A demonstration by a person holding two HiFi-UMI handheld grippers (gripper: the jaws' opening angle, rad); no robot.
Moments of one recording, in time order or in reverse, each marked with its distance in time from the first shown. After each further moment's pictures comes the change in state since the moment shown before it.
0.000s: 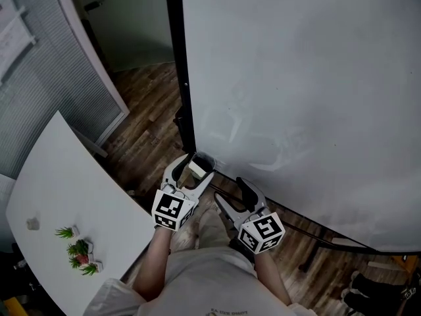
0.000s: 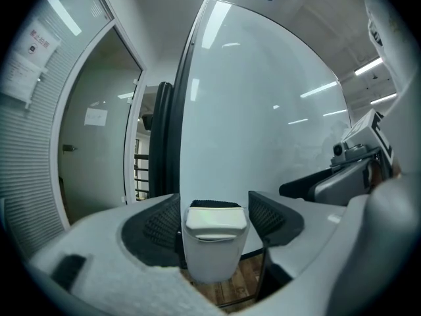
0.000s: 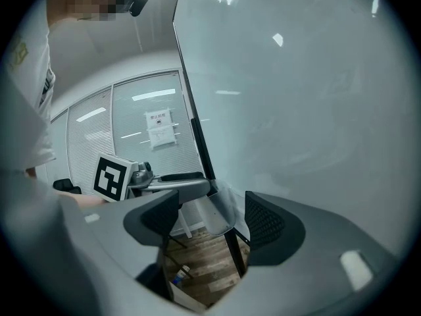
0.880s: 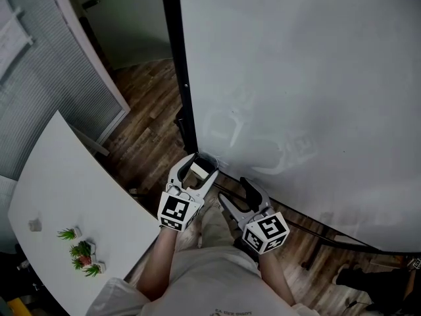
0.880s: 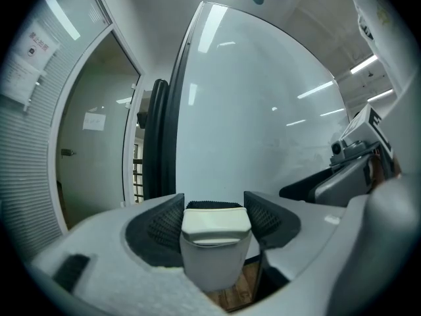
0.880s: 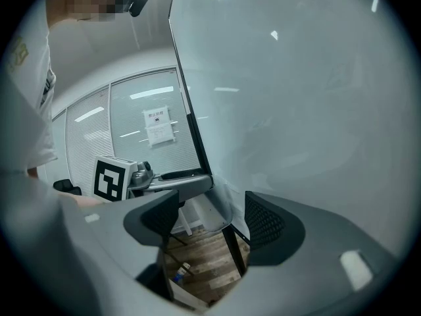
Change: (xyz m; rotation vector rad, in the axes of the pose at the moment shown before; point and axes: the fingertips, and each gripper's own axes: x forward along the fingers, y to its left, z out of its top) left arm 0.012 -0.003 0.001 0.029 -0.044 -0.004; right arm 0.003 -0.009 -0.006 0.014 0.027 -0.005
